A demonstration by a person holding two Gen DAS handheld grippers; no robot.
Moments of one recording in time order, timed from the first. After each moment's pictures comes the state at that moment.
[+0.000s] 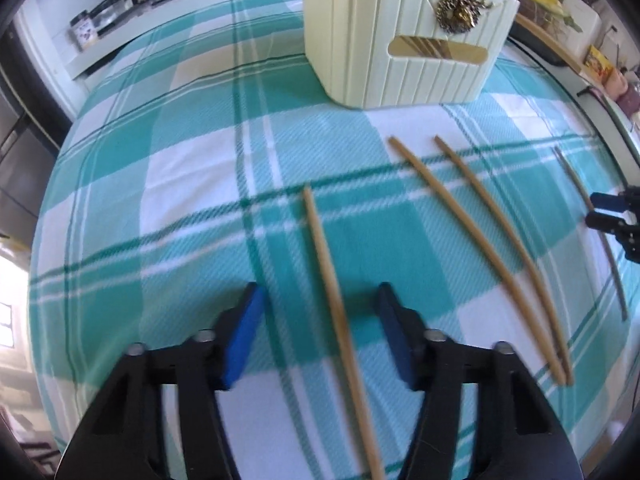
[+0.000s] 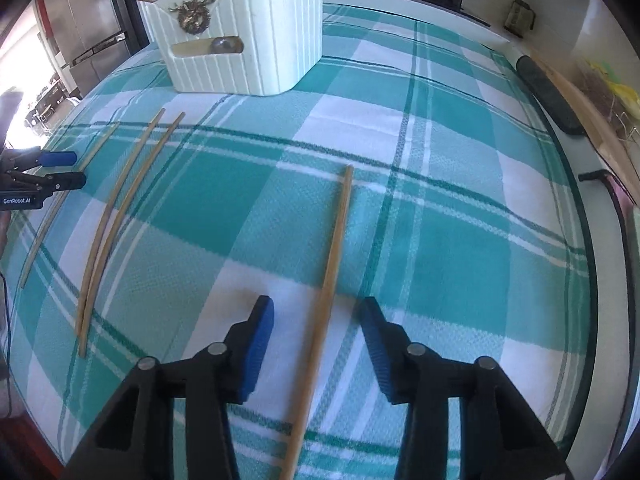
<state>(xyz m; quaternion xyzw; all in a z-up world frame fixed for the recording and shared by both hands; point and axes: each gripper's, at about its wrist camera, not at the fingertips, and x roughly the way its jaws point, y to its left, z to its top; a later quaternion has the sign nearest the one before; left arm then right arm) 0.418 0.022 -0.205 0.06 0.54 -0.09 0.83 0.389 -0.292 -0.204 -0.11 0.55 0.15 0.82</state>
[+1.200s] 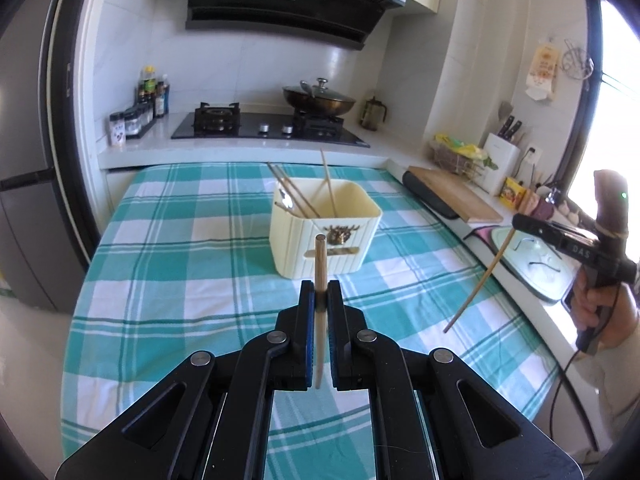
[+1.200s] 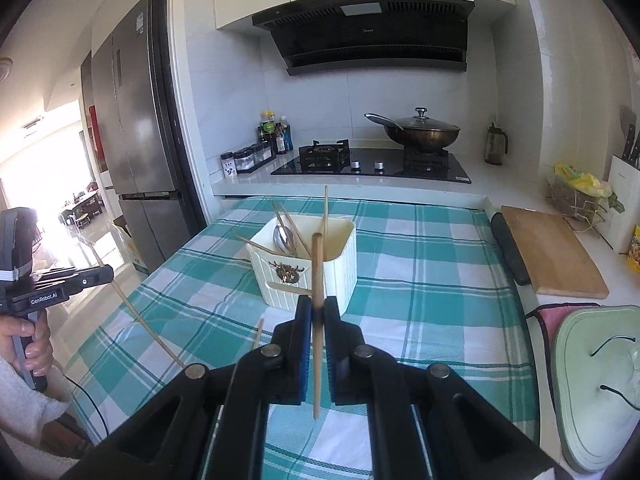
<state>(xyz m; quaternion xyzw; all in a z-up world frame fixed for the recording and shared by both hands) 0.293 0.055 -0.021 -0.06 0.31 -0.17 0.94 0.325 -0.282 0.001 -0.01 0.30 0.19 0.93</state>
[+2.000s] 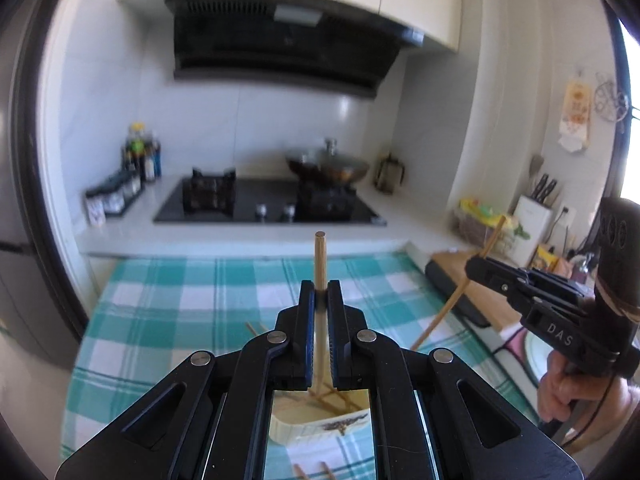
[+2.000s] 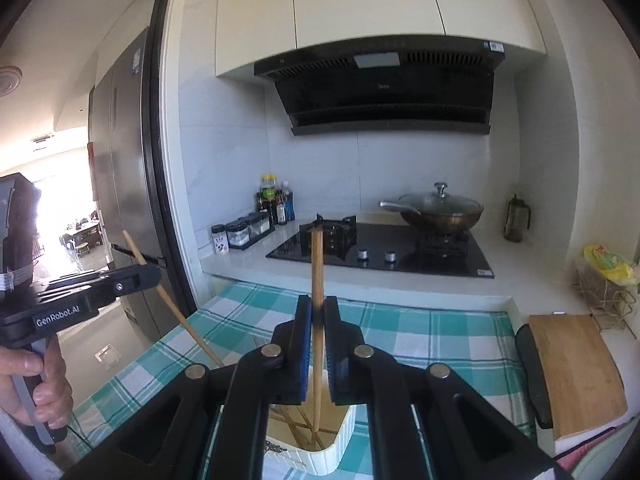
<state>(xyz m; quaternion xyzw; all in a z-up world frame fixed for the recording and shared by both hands) 0.491 -0.002 0.044 -0.06 0.25 -0.13 0.96 0.494 -0.220 0.055 -0.01 0.21 0.21 0.96</state>
